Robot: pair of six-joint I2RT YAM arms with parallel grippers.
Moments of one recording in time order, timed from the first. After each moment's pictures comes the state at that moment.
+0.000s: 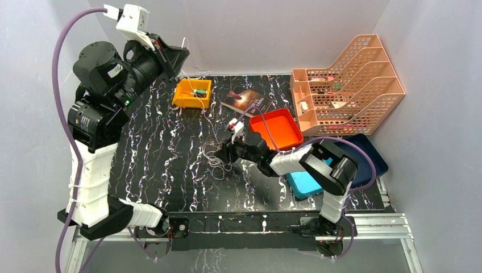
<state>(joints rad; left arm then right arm) -0.49 1.33 2.18 -0.82 0.06 -0.19 0.92 1.80 0.79 0.78 -0.20 0.30</state>
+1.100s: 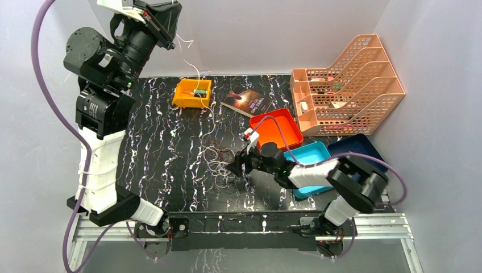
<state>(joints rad) -0.49 1.47 2.37 -0.49 0.01 -0.07 0.94 1.60 0.54 0.74 -0.20 0.36</state>
